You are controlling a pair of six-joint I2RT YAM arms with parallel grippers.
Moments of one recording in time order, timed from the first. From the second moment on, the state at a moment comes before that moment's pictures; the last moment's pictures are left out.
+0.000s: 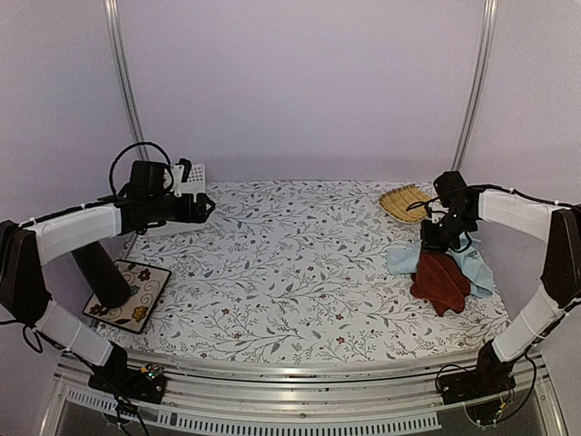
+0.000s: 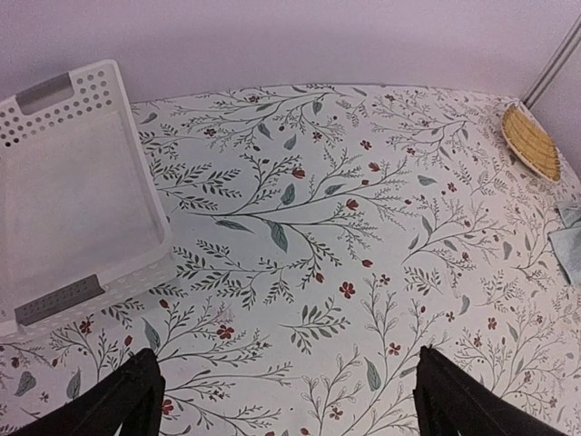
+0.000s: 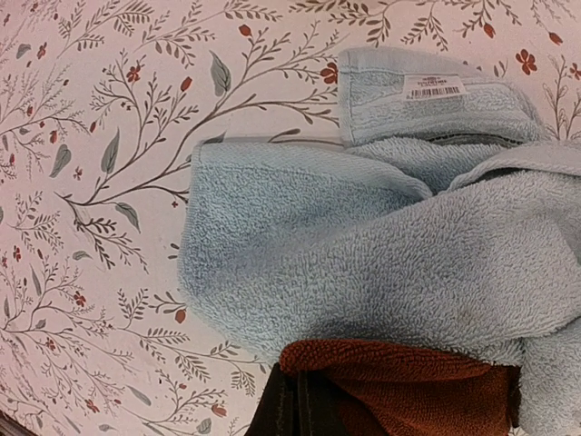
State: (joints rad) left arm -0.29 1.43 0.98 -0.12 0.09 -0.13; right arm 0.21 1.57 1.09 -0.71 -0.06 0.29
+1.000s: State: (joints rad) left arm -0.33 1.44 1.03 -0.07 0.18 -0.12; right arm 0.53 1.72 1.81 -0.66 -0.52 0.13
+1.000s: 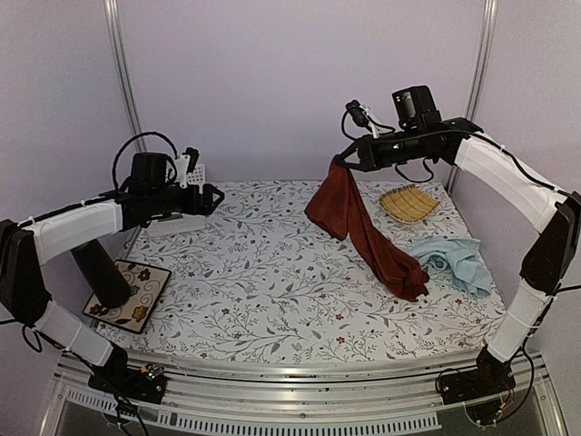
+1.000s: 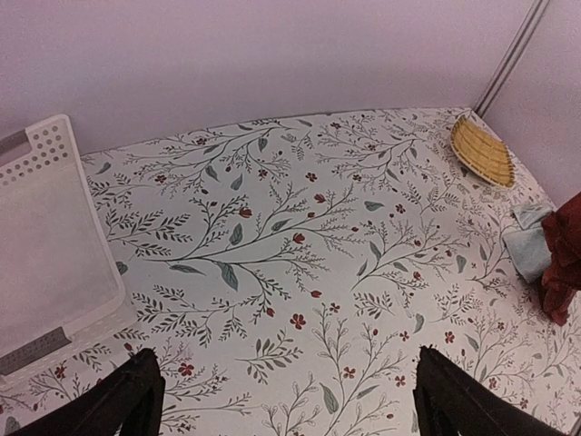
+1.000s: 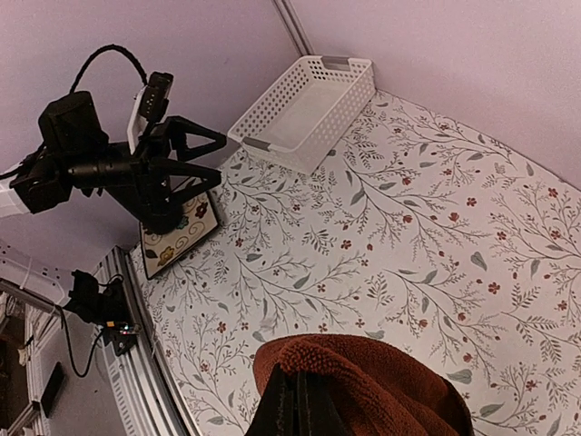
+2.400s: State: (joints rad) left arm -0.36 1.48 1.04 -0.01 0.18 -0.13; right arm 0.25 1.51 1.24 -0.15 -0.75 0.48
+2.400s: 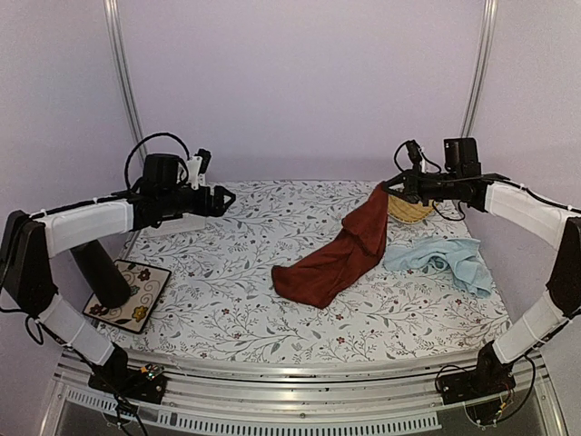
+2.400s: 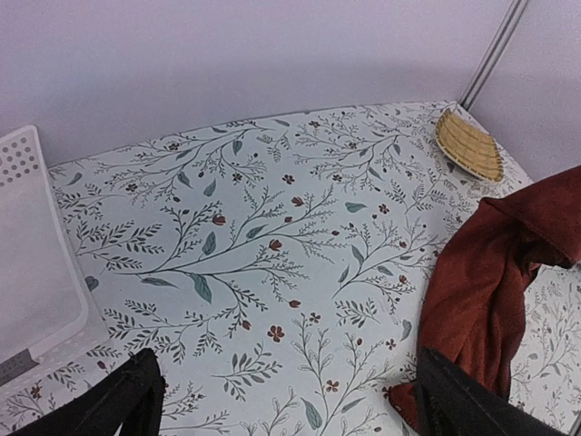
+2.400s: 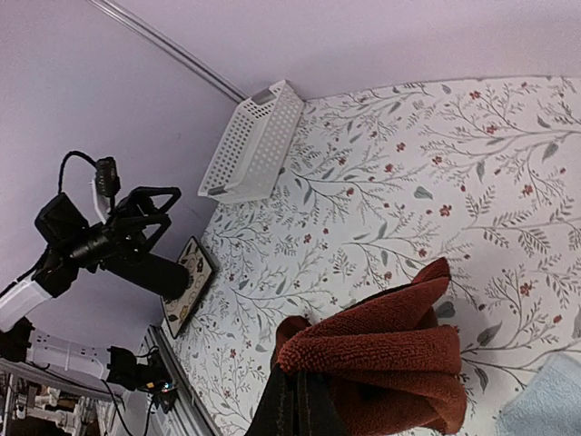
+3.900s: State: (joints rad) left arm -0.77 2.20 1.65 -0.51 -0.02 -0.02; right arm 0.18 1.39 1.12 -0.71 -0.09 0.49
